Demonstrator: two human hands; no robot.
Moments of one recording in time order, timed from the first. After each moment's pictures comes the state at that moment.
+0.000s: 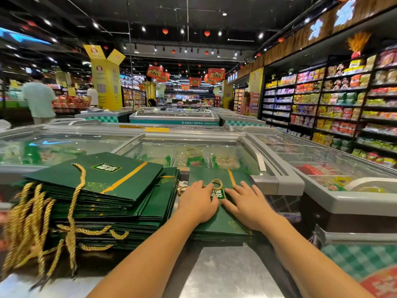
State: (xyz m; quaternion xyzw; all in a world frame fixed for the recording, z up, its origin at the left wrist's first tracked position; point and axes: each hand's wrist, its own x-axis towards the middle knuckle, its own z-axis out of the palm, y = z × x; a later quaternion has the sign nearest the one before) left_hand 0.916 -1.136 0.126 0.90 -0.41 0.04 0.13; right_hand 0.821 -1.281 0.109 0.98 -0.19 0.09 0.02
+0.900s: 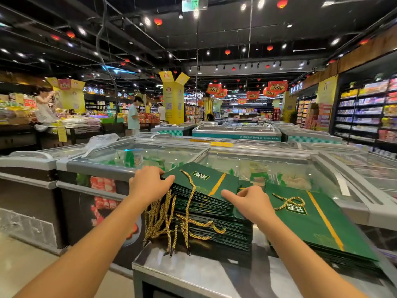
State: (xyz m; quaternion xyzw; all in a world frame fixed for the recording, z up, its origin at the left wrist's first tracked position) left_hand 0.984 -0.825 0.206 0.95 -0.09 0.17 0.23; right_hand 0.874 -1.068 0.174 0.89 -0.15 0.19 -0.38
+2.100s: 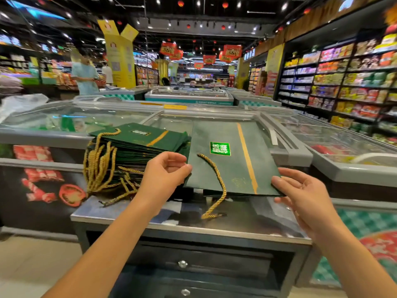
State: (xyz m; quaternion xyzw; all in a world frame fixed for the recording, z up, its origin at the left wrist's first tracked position) left_hand 0.839 -0.934 0.131 0.69 -0.25 -0.01 0.68; right_hand 0.660 -1.170 0.123 0.65 -0.19 0.36 -0.64
